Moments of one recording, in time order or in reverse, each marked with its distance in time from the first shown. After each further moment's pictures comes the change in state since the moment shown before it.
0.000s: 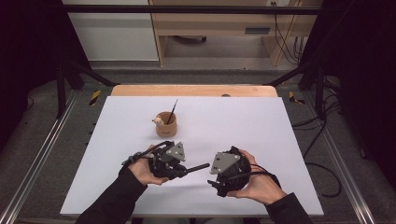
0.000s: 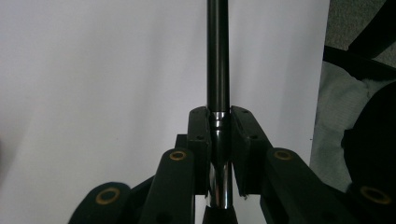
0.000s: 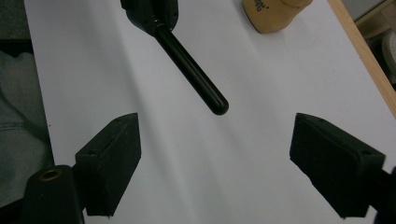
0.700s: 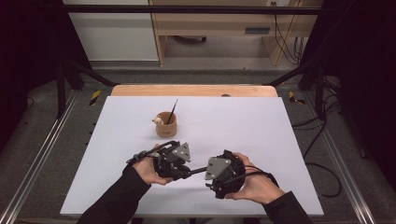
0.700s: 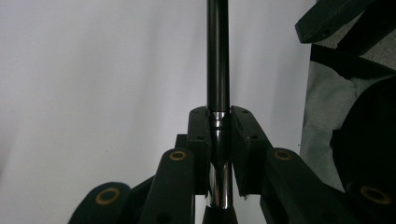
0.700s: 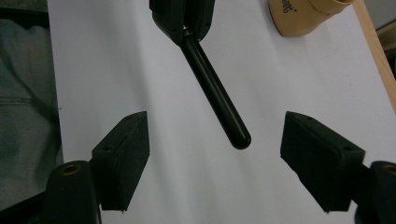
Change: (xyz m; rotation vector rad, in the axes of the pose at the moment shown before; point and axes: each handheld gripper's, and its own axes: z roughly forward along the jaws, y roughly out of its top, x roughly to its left) left arm -0.005 0.014 0.003 0.018 -0.033 0.015; right arm 0.009 0.008 0.007 0.039 0.038 -0.102
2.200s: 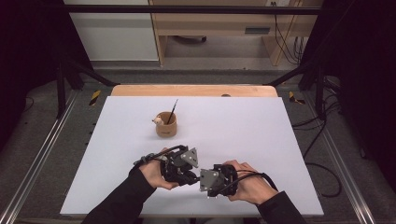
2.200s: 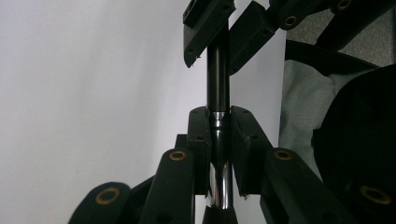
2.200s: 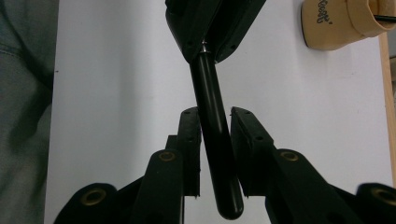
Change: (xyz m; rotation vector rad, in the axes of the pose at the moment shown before) left arm -0.013 0.013 0.010 0.011 -0.058 0.027; right arm 0.012 0.003 0.019 0.052 0.021 -0.243
